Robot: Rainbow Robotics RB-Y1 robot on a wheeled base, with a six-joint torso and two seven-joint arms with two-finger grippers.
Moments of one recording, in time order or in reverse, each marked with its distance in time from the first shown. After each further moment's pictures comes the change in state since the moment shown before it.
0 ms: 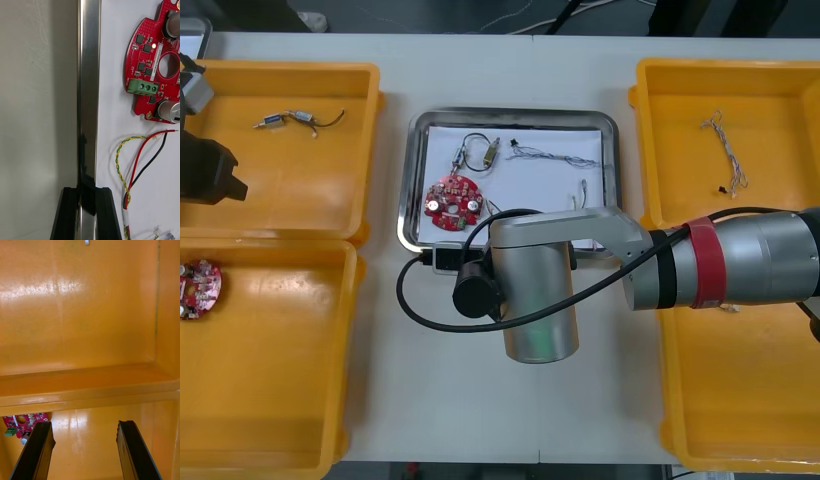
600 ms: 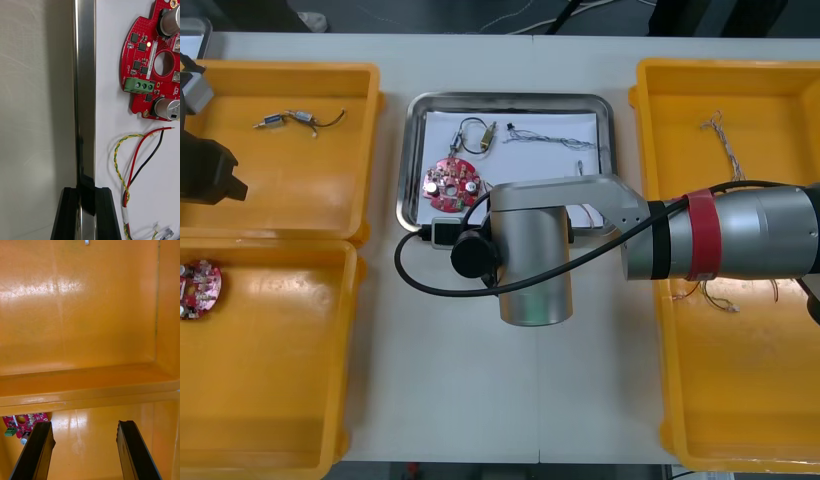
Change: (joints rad) right arm -0.064 0.000 -0.019 0.083 -0.068 -0.061 0.034; left arm 0.000 0.000 0.000 0.000 0.000 0.000 0.000
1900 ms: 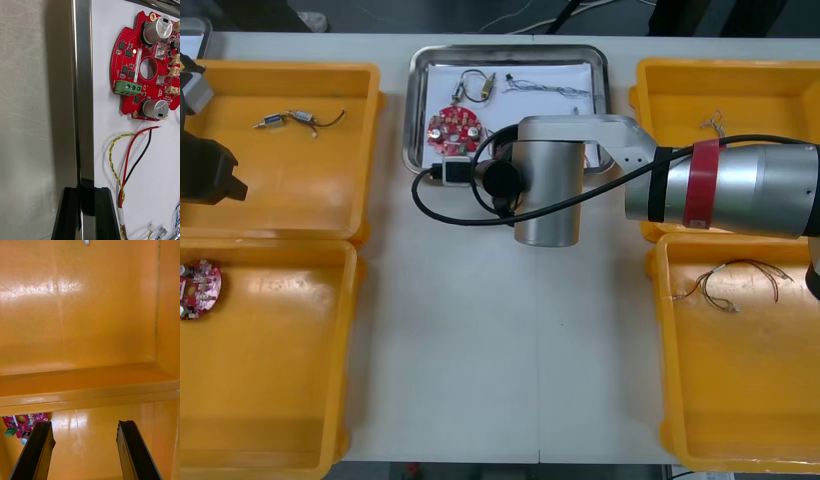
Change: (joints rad) right arm -0.079 0.000 -0.005 0.307 -0.006 -0.328 0.112; left arm 0.000 0.000 0.000 0.000 0.000 0.000 0.000
